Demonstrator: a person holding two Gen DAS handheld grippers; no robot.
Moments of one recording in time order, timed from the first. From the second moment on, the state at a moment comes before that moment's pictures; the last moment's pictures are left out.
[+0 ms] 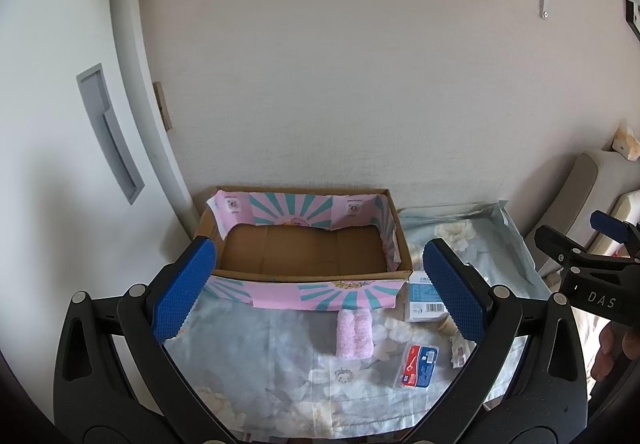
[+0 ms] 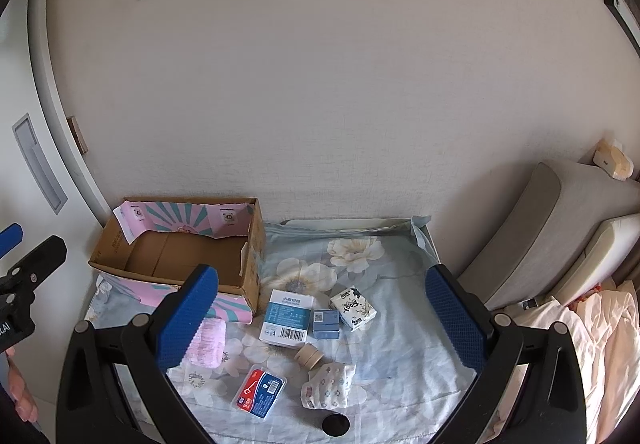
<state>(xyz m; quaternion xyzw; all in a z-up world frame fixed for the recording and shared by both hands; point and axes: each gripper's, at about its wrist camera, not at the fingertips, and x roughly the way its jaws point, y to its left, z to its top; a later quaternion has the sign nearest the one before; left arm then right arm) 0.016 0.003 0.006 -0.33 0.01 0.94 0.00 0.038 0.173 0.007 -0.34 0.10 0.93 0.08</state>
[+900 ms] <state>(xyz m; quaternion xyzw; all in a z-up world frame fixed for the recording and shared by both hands) 0.002 0.007 -0.005 -0.35 -0.01 0.94 0.01 0.036 0.227 0.010 -0.35 0.12 0.93 0.08</state>
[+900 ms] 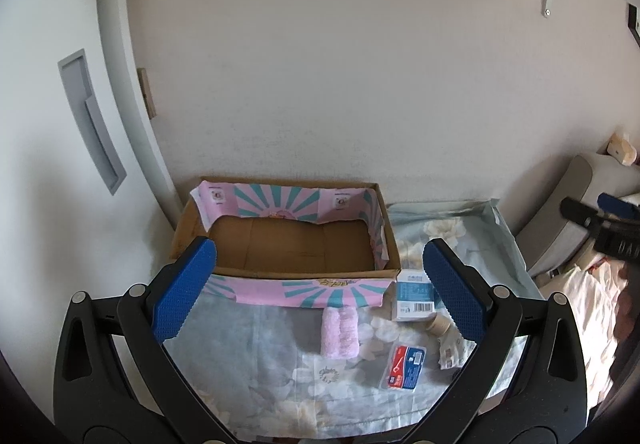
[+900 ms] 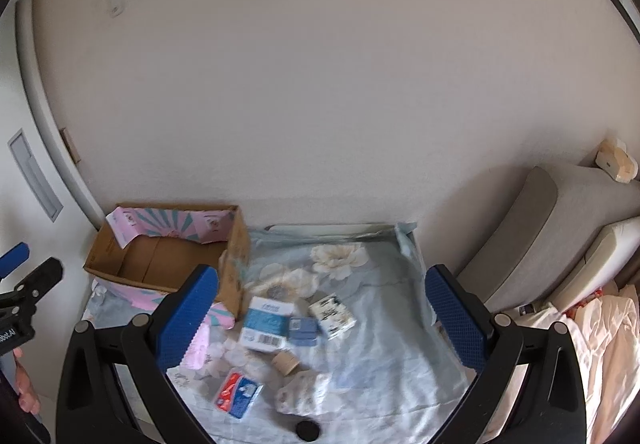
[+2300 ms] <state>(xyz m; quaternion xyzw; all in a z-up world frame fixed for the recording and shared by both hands) -0.055 0.036 -0.264 -0.55 -0.06 0.83 -0.02 -0.074 0.235 -0.251 -0.59 -0.06 0.79 -0.16</state>
